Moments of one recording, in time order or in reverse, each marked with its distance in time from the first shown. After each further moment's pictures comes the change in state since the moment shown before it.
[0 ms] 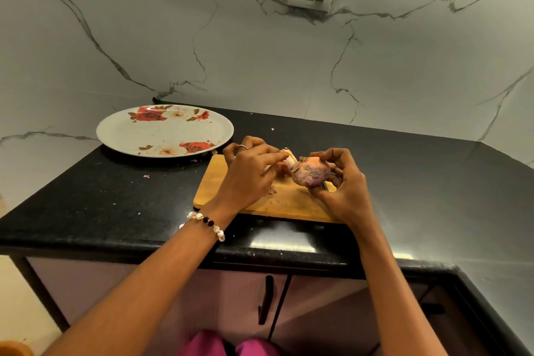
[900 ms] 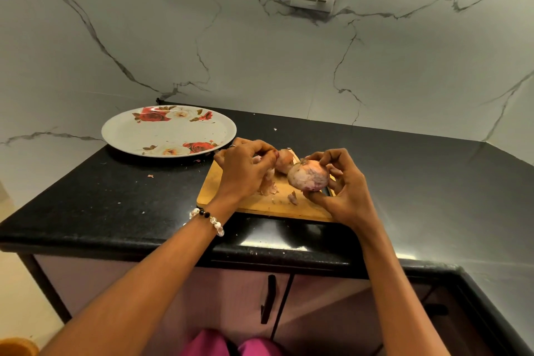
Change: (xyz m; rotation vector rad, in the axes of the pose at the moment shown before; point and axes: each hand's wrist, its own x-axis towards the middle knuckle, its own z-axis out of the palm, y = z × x) left_hand 0.005 0.007 -0.013 -0.230 0.108 -0.336; right_hand -0.004 -0.011 0.000 0.150 -0.097 -0.026
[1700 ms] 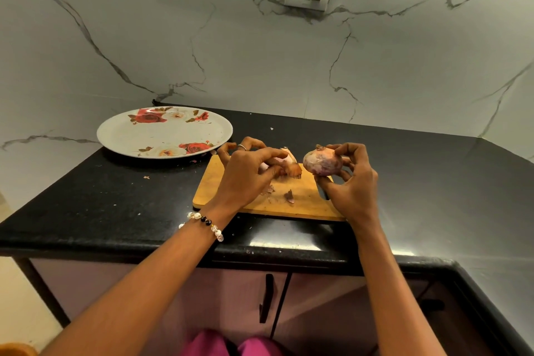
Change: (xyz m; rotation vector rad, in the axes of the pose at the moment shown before) left_hand -0.009 -0.001 0.005 0.236 -0.045 0.239; right_hand 0.003 0.013 -0.005 -0.244 0.321 0.004
